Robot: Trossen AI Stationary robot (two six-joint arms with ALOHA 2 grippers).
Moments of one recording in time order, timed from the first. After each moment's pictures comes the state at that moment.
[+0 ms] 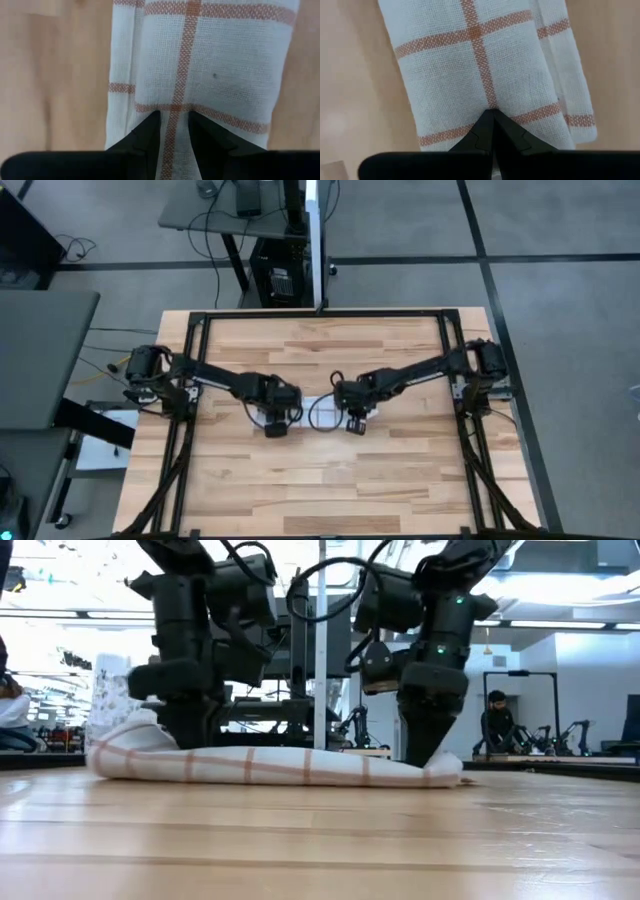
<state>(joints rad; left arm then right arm) -0.02 1.66 0.97 -0.65 -0.12 -0.15 -0.01 1.83 1.10 -0.53 -0.02 0.25</state>
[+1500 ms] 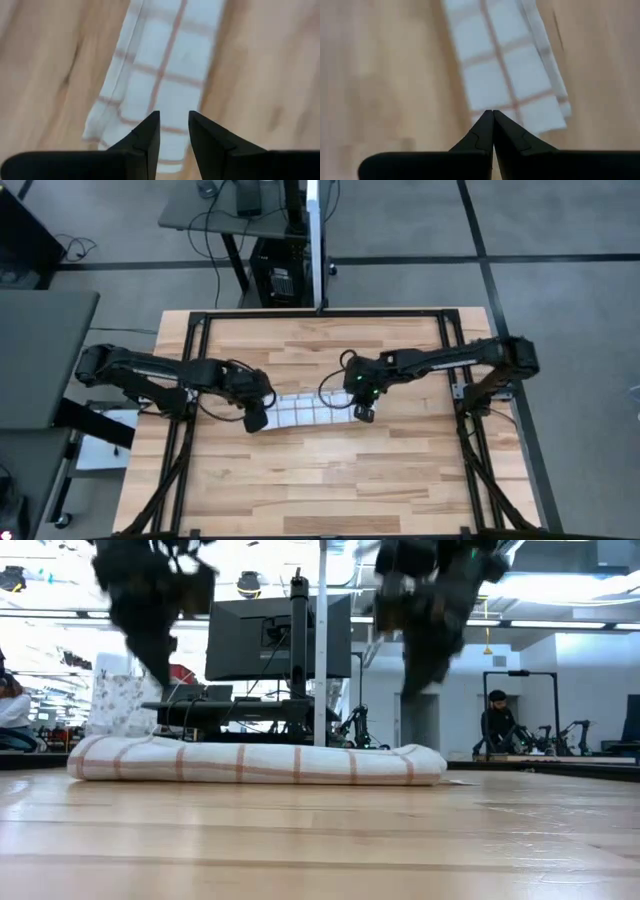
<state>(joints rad) -0.05 1.18 0.92 -0.82 -0.04 -0.42 -0.07 1.54 1.11 -0.58 -0.18 0.20</state>
